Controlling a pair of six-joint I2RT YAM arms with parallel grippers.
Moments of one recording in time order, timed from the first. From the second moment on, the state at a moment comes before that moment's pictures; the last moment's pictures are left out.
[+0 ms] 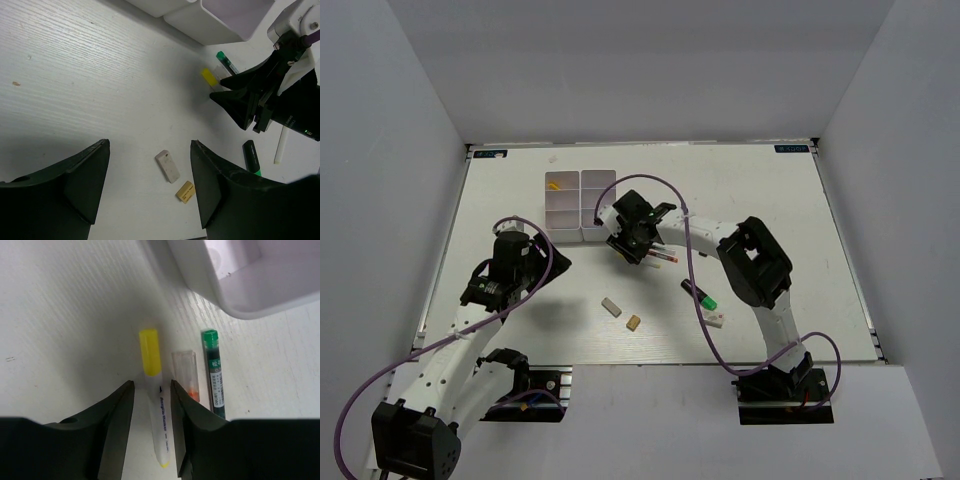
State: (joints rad) left arm -0.25 0.83 0.62 -0.51 -0.01 -0.76; right arm 0.83 2.13 1.58 -0.52 -0.12 -0.30
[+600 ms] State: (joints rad) left arm -0.25 0.83 0.62 -0.51 0.00 -0.77; right arm 0.85 2.02 1.41 -0.45 -0.20 -0.39
